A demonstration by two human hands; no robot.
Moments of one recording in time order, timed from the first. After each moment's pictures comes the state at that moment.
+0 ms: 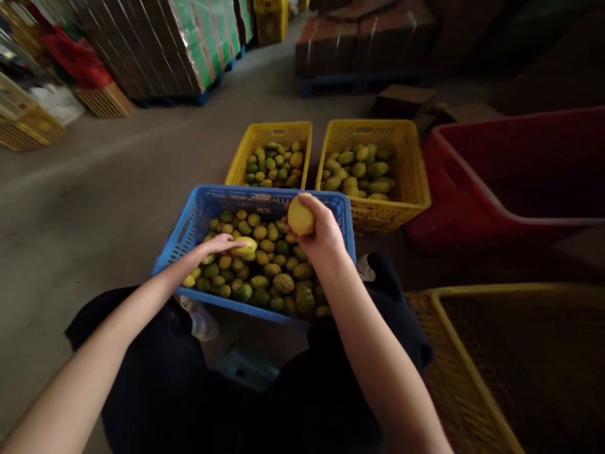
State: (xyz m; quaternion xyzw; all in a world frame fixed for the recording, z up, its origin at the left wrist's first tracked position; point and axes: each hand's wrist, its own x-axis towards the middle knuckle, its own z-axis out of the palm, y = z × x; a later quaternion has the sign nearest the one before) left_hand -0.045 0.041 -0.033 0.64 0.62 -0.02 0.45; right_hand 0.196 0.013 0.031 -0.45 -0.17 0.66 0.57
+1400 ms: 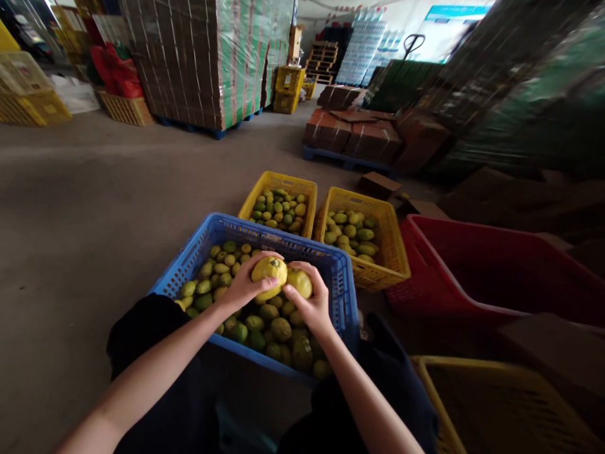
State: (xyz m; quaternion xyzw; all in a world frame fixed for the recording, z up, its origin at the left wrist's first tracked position) left_hand -0.012 -0.006 0.018 0.57 0.34 0.54 0.52; right_hand 0.152 -0.017 -0.001 -0.39 -0.63 0.34 0.58
